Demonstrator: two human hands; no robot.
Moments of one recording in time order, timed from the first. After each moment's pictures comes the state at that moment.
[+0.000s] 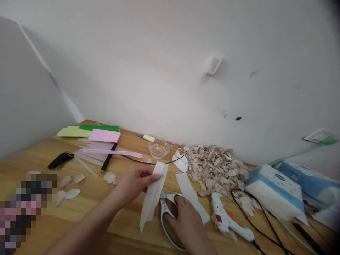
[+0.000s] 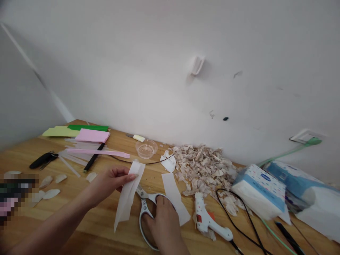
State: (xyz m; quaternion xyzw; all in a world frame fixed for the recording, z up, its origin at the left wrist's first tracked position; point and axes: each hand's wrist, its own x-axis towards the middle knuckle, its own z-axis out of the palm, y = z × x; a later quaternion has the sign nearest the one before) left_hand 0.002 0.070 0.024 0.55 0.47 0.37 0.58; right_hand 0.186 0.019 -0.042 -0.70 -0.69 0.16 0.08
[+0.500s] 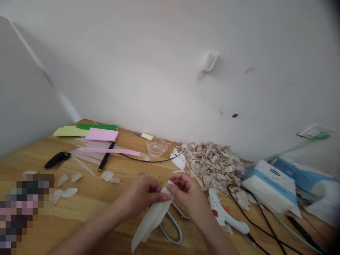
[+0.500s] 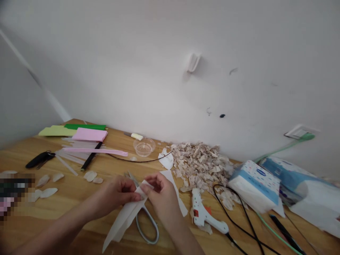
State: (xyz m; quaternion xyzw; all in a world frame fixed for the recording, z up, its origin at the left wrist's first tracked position) left_hand 0.023 0.055 0.015 0.65 0.46 0.27 0.54; right_hand 0.184 0.040 0.012 -0.50 -0.55 0.47 0.47
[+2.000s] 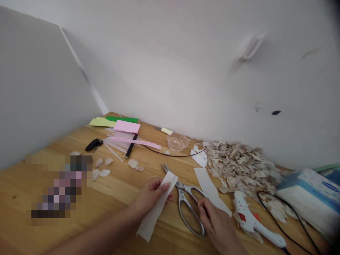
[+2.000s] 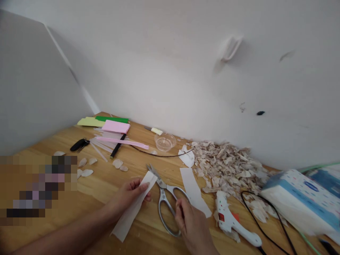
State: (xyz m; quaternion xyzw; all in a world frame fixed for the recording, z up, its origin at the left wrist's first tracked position) left_hand 0.004 0.024 -0.051 0.36 0.46 0.43 0.69; right_hand 0.228 0.000 -0.062 -0.54 -0.80 0.14 0.20
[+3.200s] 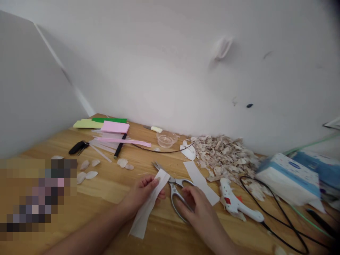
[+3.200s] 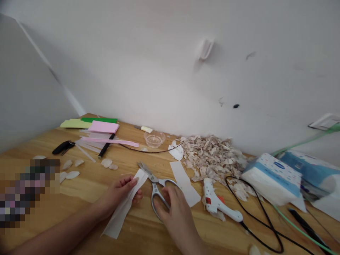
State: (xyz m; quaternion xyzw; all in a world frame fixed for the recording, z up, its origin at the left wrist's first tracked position) left_hand 0.004 0.021 -0.058 0.36 0.41 0.43 0.72; right_hand 0.199 -0.009 -0.051 -0.61 -0.70 0.25 0.27
